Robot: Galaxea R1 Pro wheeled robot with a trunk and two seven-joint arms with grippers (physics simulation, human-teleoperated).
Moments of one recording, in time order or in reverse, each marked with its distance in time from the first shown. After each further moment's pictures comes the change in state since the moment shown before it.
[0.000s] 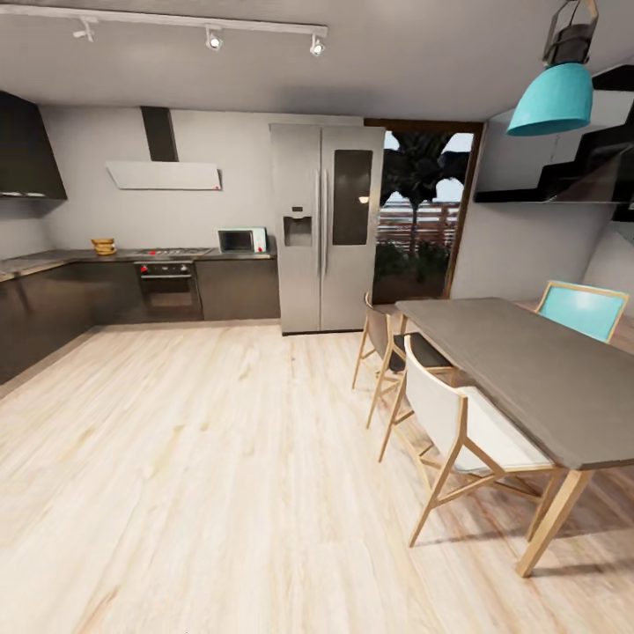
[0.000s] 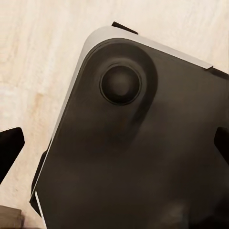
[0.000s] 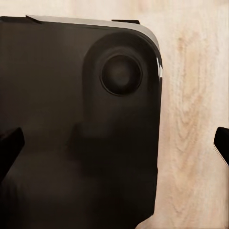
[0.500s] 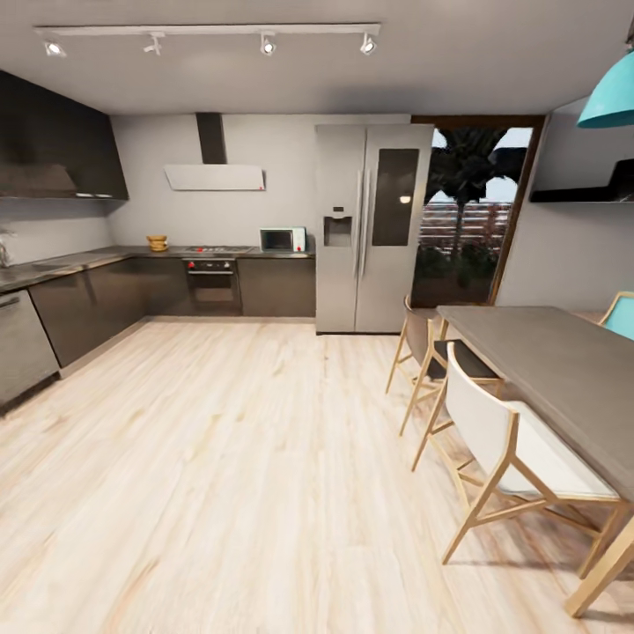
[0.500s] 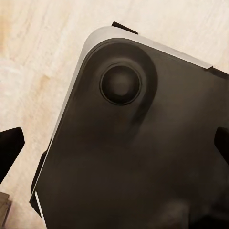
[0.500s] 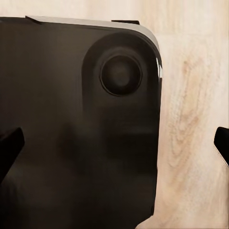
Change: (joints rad) left arm 0.000 0.000 0.001 0.000 0.000 0.000 0.000; right arm 0.000 0.000 0.000 0.000 0.000 -0.001 -0.001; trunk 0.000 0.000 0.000
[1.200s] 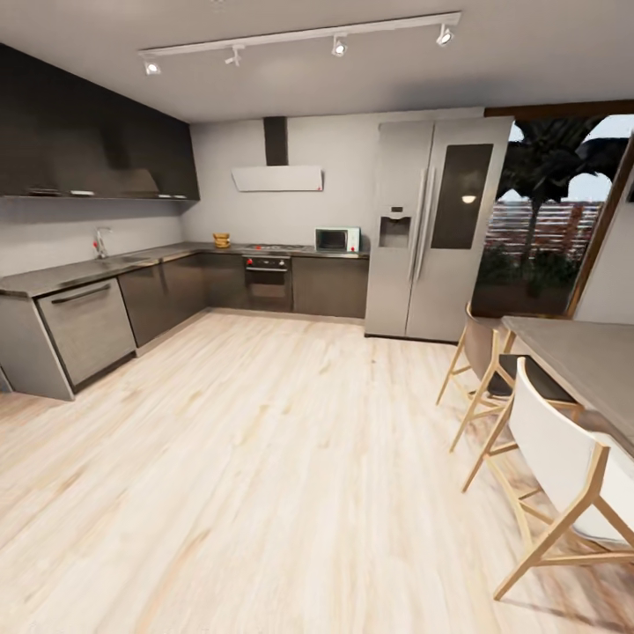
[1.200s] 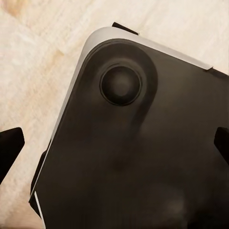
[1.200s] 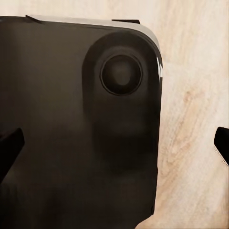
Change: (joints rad) left arm 0.000 0.000 0.003 0.000 0.003 -0.002 0.000; right arm 0.000 0.000 0.001 0.000 0.000 0.002 0.001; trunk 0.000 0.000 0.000
